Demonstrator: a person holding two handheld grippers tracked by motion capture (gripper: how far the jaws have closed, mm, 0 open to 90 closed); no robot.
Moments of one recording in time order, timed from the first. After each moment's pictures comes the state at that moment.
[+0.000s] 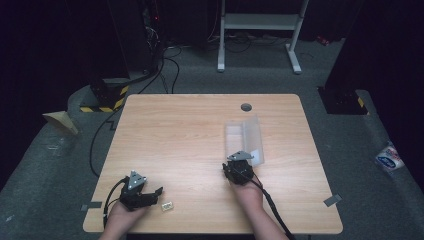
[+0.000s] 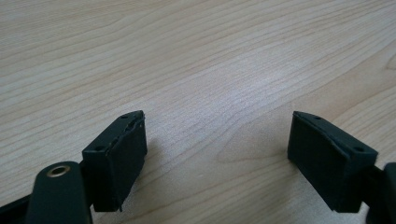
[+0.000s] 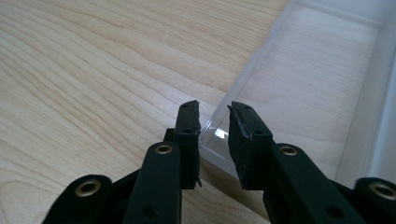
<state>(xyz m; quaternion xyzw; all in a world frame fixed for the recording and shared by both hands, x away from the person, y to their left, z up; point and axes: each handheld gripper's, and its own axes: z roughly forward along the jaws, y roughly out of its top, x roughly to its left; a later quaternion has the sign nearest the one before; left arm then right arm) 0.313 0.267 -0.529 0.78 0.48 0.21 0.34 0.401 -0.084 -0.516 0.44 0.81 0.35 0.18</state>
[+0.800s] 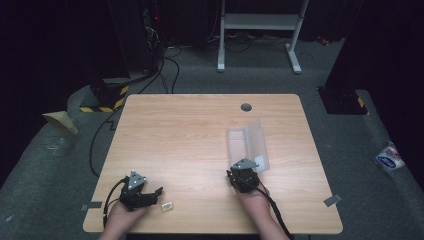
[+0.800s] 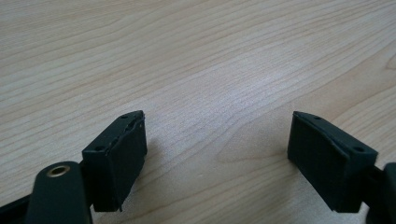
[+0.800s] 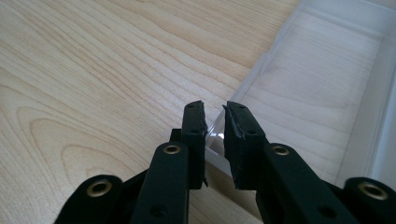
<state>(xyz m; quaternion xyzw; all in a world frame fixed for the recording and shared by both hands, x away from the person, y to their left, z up) 0.313 0.267 -0.529 0.78 0.48 0.21 0.35 0.376 -0.100 -0.514 0.41 0.82 0.35 0.19</state>
